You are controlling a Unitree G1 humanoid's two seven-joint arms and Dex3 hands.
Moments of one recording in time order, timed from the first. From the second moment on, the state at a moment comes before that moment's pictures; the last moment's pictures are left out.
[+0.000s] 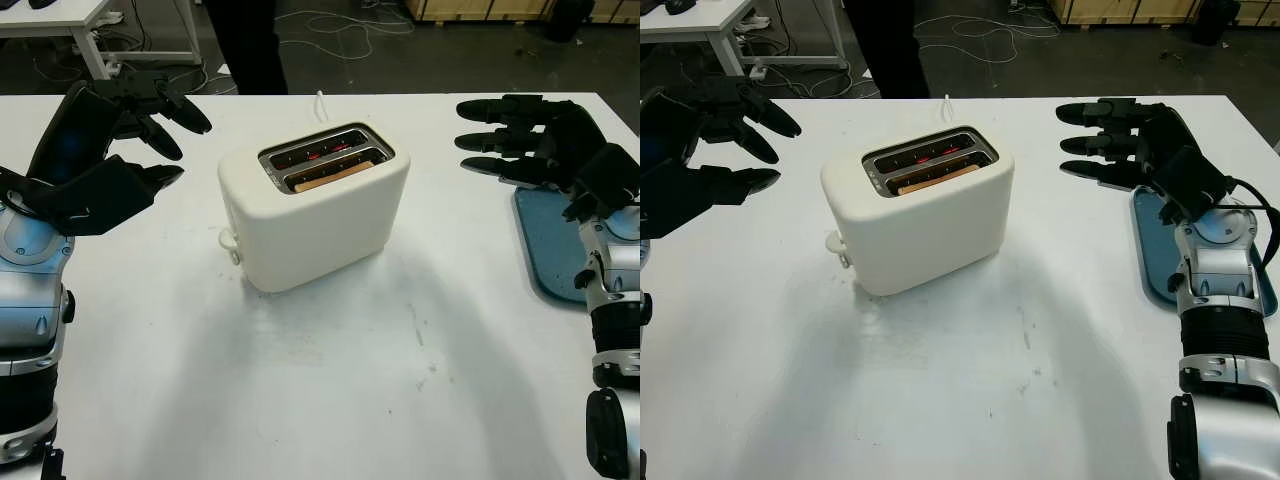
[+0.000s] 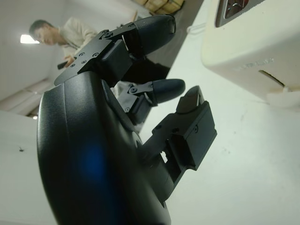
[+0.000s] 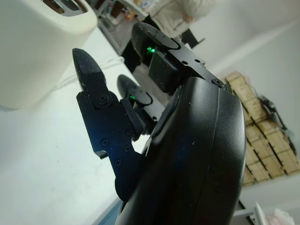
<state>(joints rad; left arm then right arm) -0.38 0.57 0.15 -0.33 0.14 0.23 -0.31 -0.62 -0.53 -0.15 0.51 0.08 -0.25 0.49</state>
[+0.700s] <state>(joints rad) -0.38 0.57 0.15 -0.34 0.13 0.23 -0.31 -0.62 -0.53 -0.15 0.50 0.08 -0.25 0.49</state>
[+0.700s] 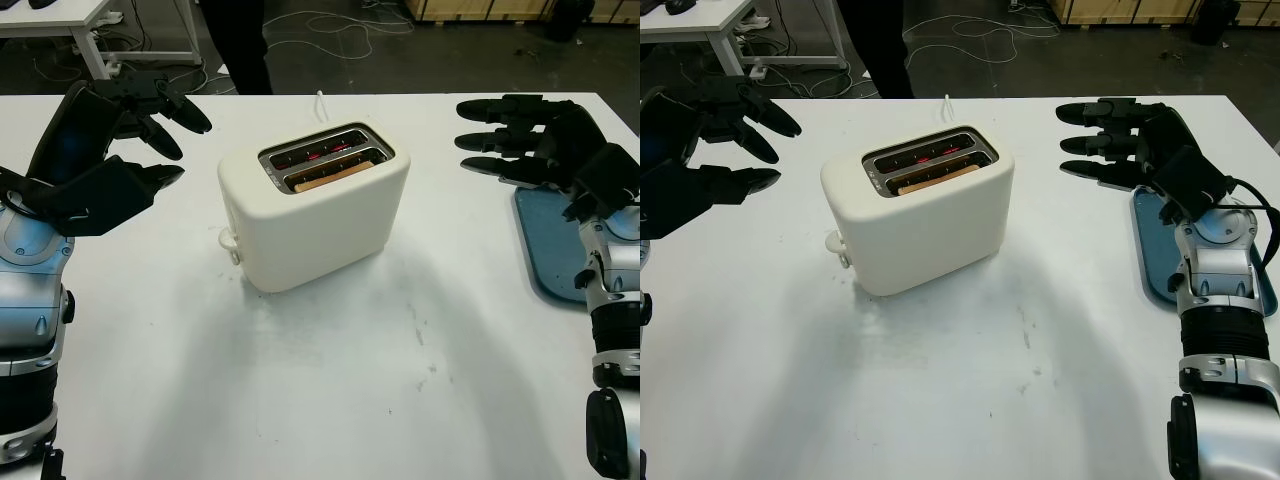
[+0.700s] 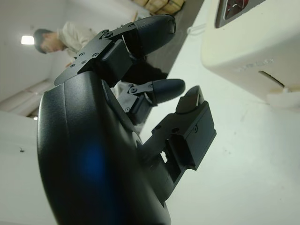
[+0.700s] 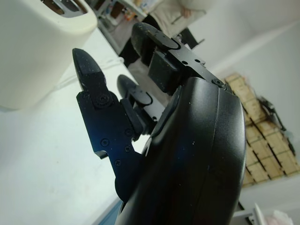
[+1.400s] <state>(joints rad) -0.35 0.57 0.18 -0.34 0.13 0.21 -0.31 -0.62 -0.53 -0.15 0.50 0.08 -0.25 0.49</state>
